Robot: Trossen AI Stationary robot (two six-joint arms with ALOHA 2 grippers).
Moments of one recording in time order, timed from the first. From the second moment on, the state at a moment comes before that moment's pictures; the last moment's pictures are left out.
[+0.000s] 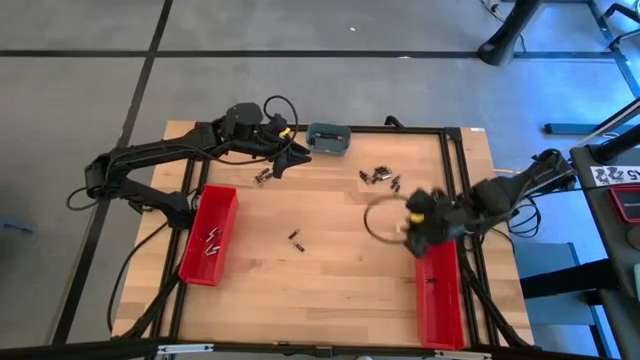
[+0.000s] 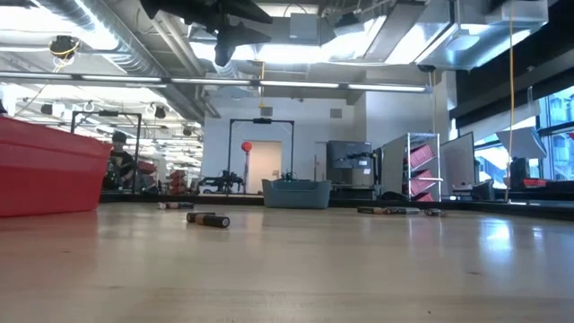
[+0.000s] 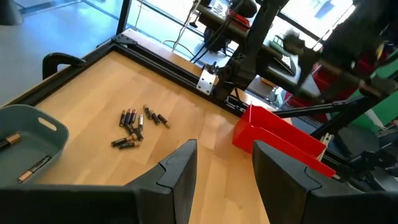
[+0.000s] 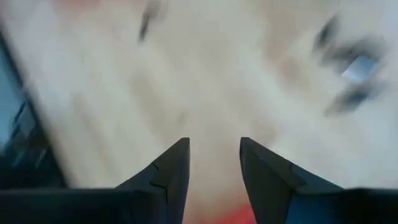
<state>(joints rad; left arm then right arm) 0.40 1.26 1.08 -0.17 0.35 -0.34 0.47 1.25 1.40 -1.27 0.32 1.01</state>
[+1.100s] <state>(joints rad) 0.38 1.26 1.08 -0.17 0.06 -0.53 -0.51 1.36 0.78 -0.46 -0.07 -0.45</state>
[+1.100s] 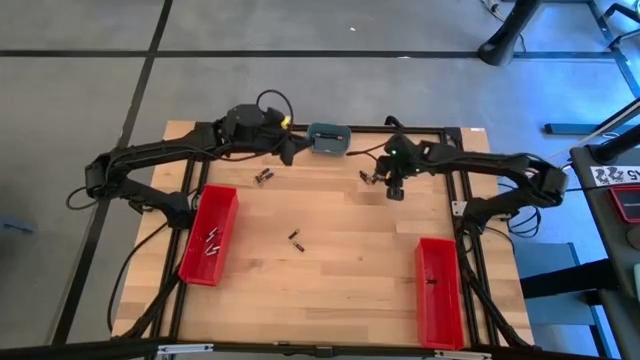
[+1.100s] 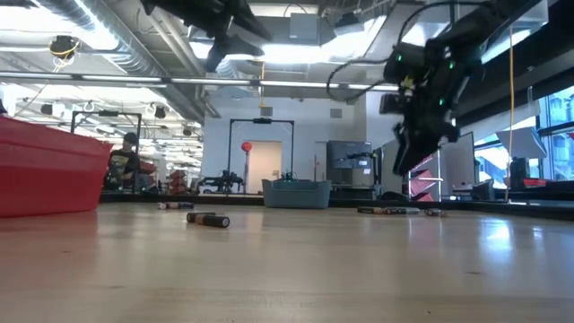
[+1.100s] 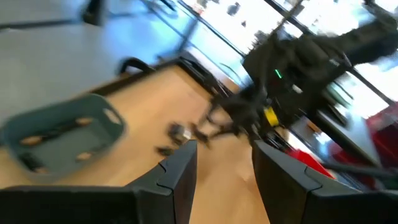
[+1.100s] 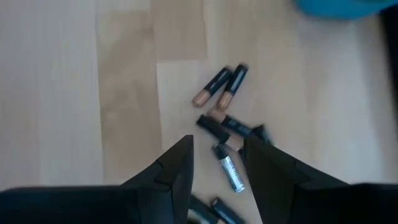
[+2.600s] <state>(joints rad) 0.46 1.26 1.08 -0.18 0.00 -0.50 -0.65 1.63 0.79 -0.47 -0.20 -0.50</state>
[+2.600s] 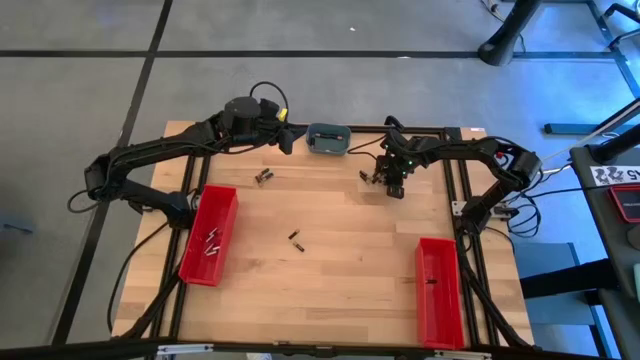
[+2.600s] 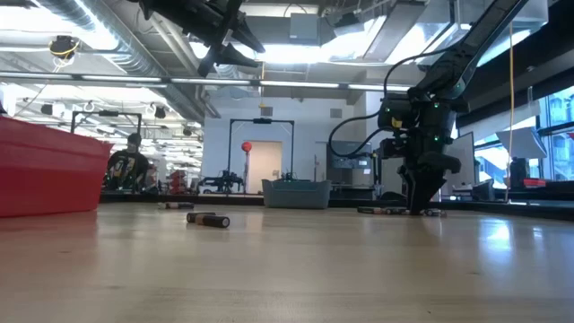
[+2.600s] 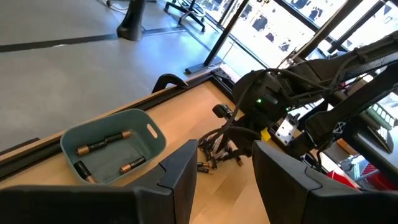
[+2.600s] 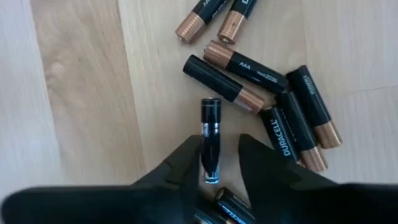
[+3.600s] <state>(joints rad) 0.40 1.27 1.08 0.10 0.00 -0.49 -0.65 1.45 1.20 -0.27 -0.66 -0.14</state>
